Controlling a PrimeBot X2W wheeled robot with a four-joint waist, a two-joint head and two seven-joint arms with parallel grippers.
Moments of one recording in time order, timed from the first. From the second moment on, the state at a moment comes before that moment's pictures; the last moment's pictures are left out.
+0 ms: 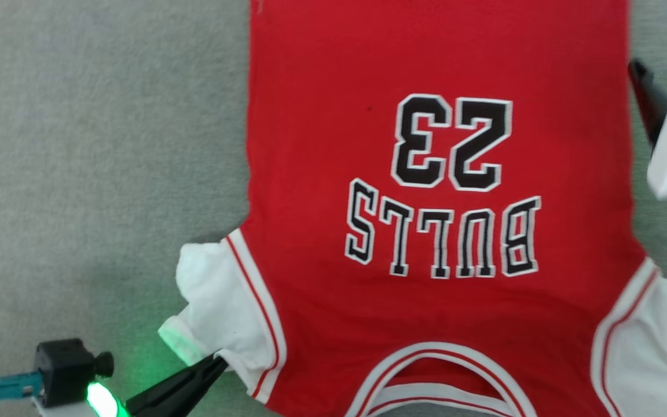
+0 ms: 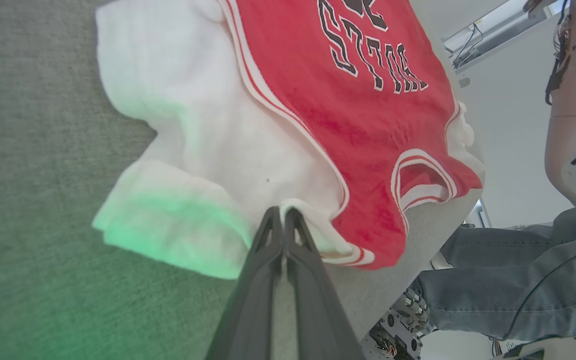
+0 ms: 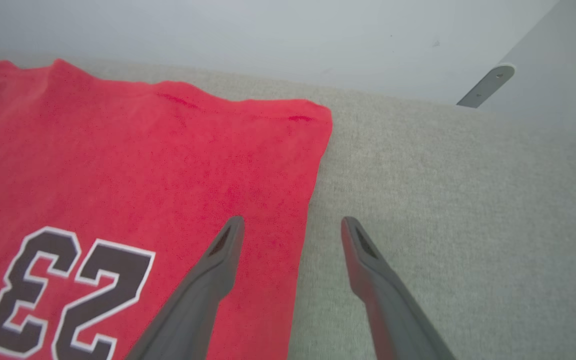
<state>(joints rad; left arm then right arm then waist) -0.22 1.11 -0.87 -0.32 -1.23 -0.13 -0.26 -0.66 -0.08 -0.12 -0.30 0.06 0.13 1.04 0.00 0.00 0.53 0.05</state>
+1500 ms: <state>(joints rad) -0.32 1.06 -0.84 -0.31 -1.27 -0.13 -0.26 -0.90 -0.05 -0.33 -0.14 -0.05 0.13 1.33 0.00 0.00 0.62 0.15</state>
